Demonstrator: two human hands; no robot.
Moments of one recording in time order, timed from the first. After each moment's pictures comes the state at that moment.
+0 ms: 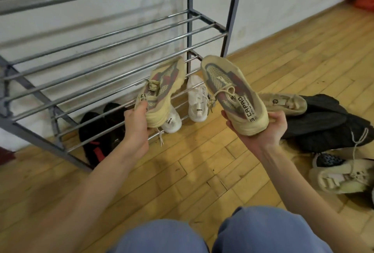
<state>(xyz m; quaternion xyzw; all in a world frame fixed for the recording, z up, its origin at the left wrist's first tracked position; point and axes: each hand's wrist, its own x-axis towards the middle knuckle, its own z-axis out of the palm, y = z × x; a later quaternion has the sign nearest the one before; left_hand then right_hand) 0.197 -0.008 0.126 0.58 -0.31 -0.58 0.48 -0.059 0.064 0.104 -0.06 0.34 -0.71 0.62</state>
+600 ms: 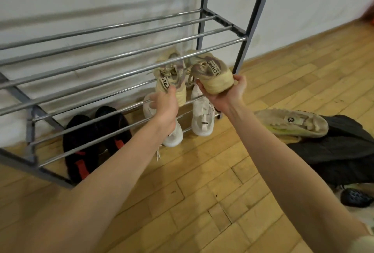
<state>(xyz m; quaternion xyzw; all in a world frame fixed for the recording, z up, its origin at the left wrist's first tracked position) 0.132 -0.148 0.041 0.59 -0.32 -0.58 0.46 -0.027 -0.117 0.104 -0.03 0.35 -0.68 0.65</state>
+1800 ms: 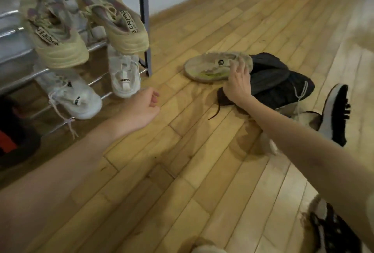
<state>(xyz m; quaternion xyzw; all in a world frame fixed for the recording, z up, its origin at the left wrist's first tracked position) 0.036 -0.032 -0.001 0.45 -0.81 -0.36 0.11 -0.261 0.008 -0.046 -0.47 0.87 -0.11 0.00</state>
